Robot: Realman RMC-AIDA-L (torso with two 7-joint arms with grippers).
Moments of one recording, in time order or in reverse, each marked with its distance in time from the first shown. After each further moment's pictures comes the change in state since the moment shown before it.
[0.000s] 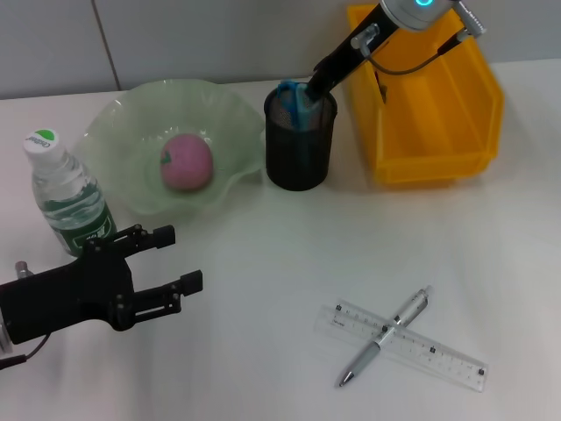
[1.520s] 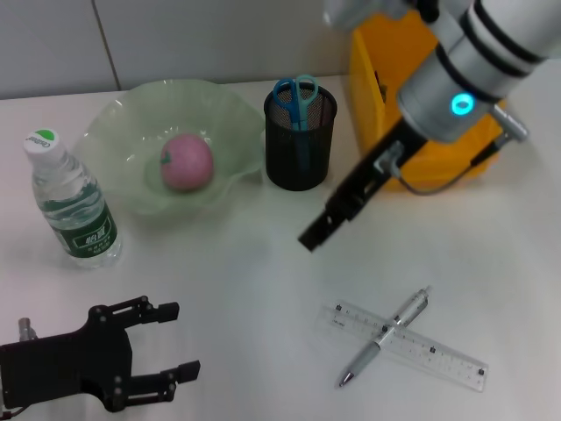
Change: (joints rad) left arm 0.091 0.006 0.209 0.064 0.010 -0.015 0.077; right arm -0.299 0.101 -0.244 -0.467 0.227 -0.446 0.059
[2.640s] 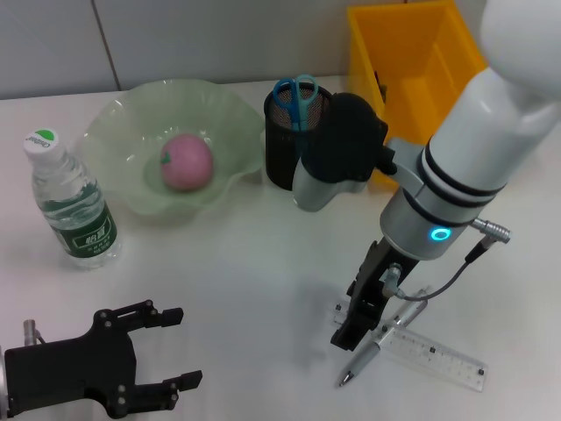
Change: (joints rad) left arm 0.001 -0.001 0.027 -0.009 -0.001 -0.022 0.112; right arm -0.183 0.004 -0.508 -0.087 0.014 0.166 0.052
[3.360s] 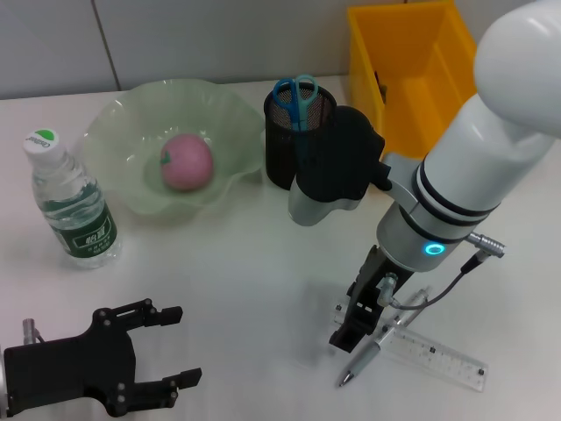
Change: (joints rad) left arm -0.001 0.000 -0.004 0.000 0.000 0.000 -0.011; right arm -0.044 0.002 -0.069 -0.040 -0.029 0.057 0.060
